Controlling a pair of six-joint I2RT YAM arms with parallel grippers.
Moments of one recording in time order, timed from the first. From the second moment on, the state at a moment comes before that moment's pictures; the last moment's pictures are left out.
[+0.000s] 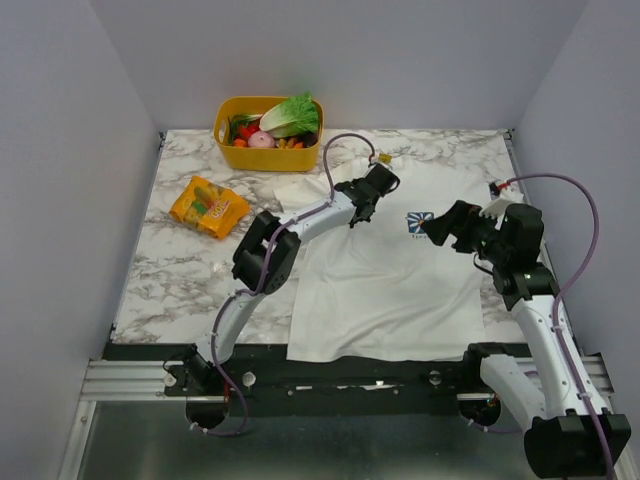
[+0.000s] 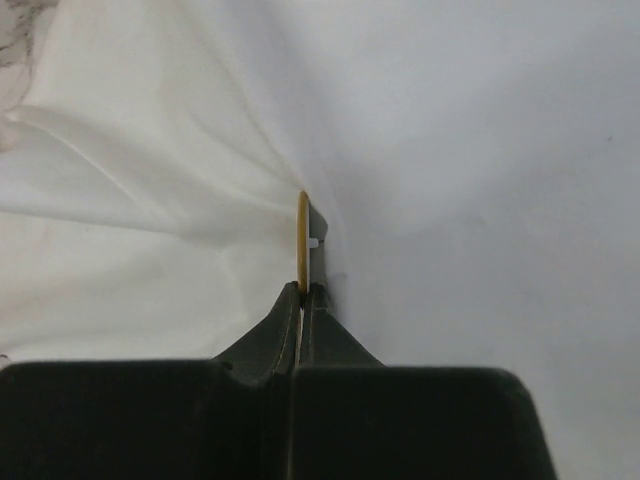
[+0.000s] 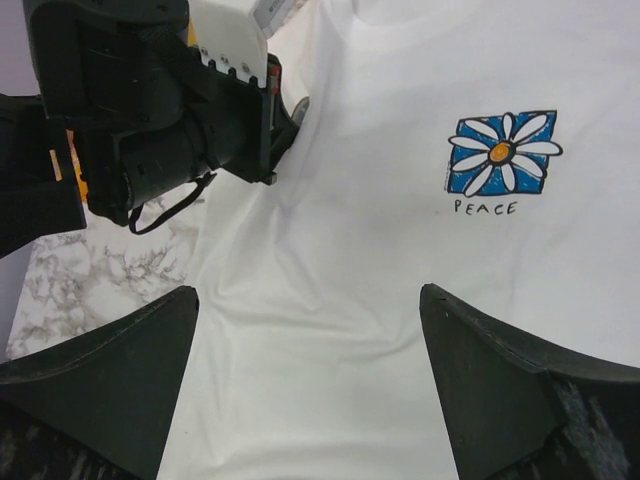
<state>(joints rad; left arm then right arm) -0.79 2.36 2.01 -0.57 -0.43 -0.21 0.02 0.83 0.71 -0.29 -0.39 0.40</state>
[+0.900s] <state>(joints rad) -0.69 2.20 1.74 -0.29 -0.08 -0.31 0.02 1.11 0.68 -0.06 -0.51 0.45</state>
